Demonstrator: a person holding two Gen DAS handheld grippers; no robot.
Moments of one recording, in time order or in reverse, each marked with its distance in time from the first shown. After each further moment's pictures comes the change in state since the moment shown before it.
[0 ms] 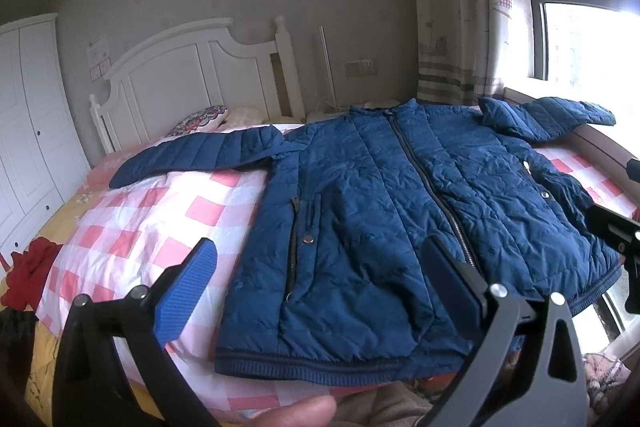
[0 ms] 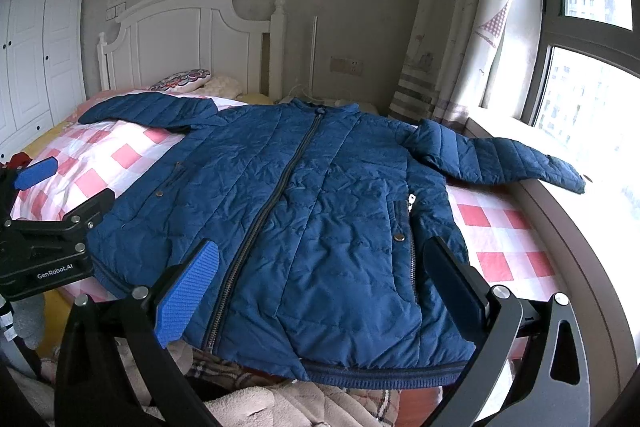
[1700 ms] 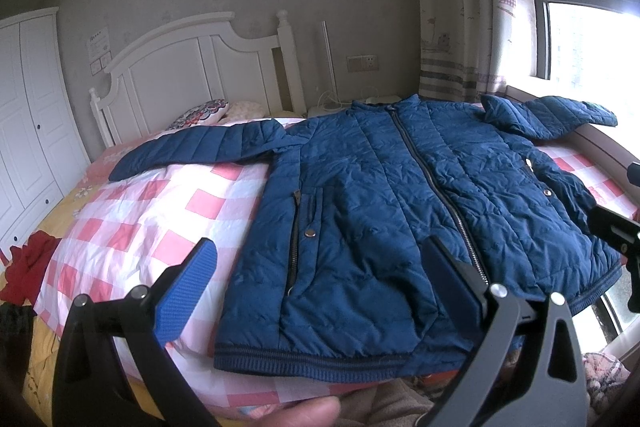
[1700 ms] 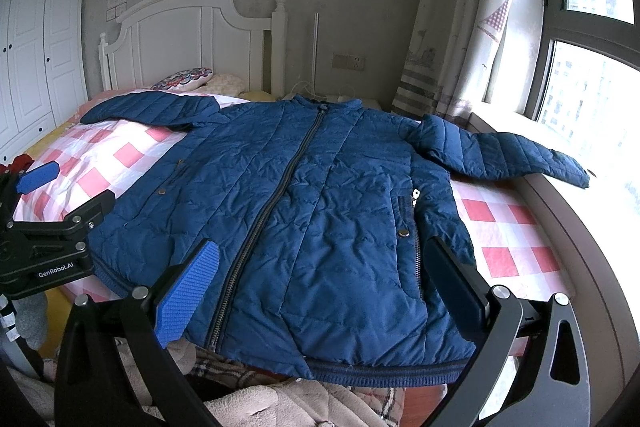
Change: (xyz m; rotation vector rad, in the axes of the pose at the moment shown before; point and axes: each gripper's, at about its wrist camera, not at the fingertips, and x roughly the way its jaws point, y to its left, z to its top) left arm 0.003 0.002 -0.002 -0.009 0.014 0.000; right arm 0.000 0.001 -0.002 0.007 0.007 0.011
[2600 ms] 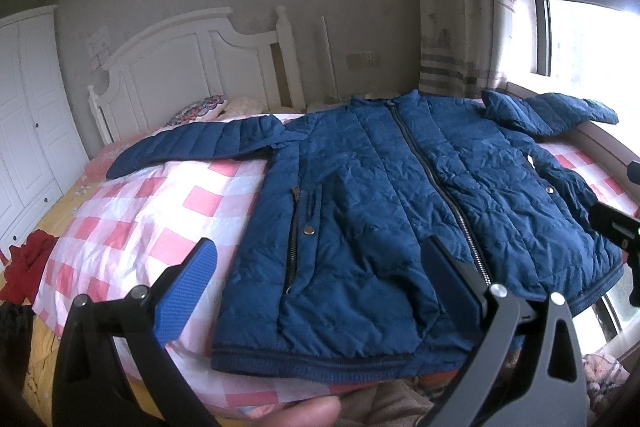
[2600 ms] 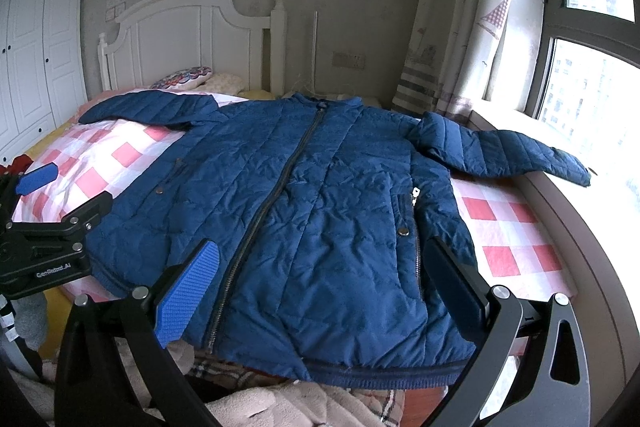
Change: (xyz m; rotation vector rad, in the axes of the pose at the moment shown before) left arm 0.016 -0.002 -0.003 0.013 0.028 -0.016; right arm 0.006 -0.002 0.000 0.003 0.005 0.005
